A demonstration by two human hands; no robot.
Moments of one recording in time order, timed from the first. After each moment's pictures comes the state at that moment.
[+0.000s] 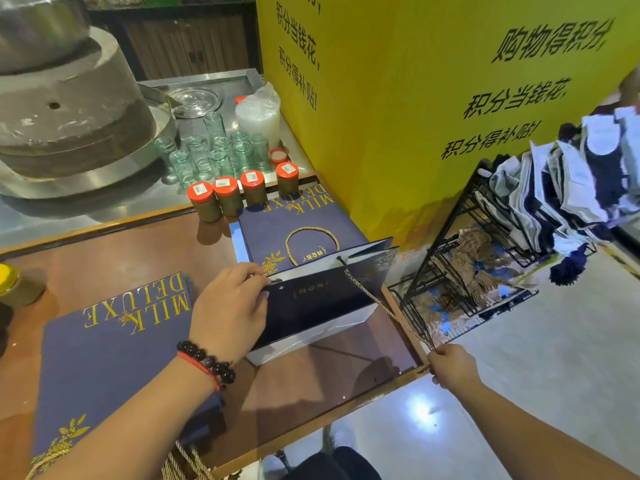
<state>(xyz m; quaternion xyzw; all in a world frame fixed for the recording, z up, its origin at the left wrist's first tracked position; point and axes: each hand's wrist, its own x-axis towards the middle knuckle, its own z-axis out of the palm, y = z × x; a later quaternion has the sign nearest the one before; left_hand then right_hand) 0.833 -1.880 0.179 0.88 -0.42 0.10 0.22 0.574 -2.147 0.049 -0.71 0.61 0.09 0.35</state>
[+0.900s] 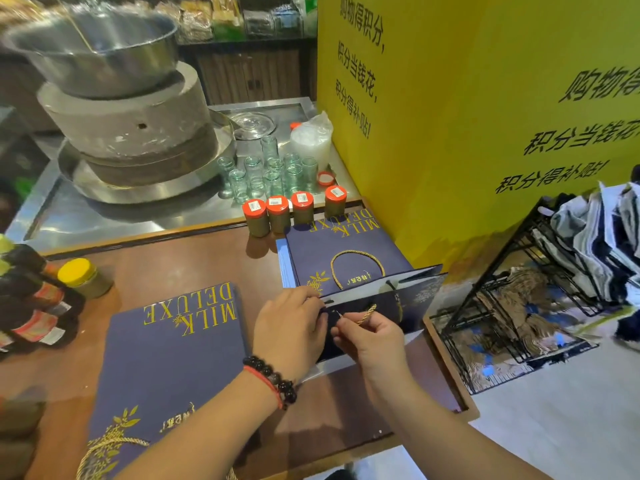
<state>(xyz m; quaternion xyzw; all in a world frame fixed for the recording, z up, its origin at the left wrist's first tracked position) 0.829 -1.880 0.173 0.89 -0.39 0.12 0.21 0.739 -1.985 0.176 -0.46 0.40 -0.15 0.77</state>
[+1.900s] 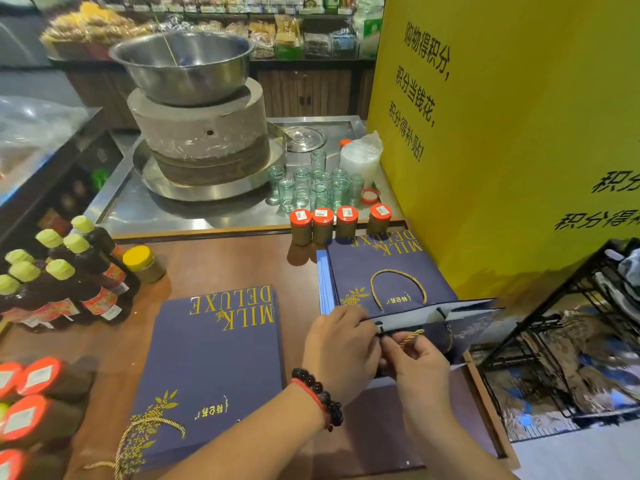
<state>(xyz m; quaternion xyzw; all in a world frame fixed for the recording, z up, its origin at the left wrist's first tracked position) 0.816 -1.876 0.176 0.88 -0.40 0.11 0.24 0.743 -1.973 0.168 -0.55 0.40 -0.20 0.70</state>
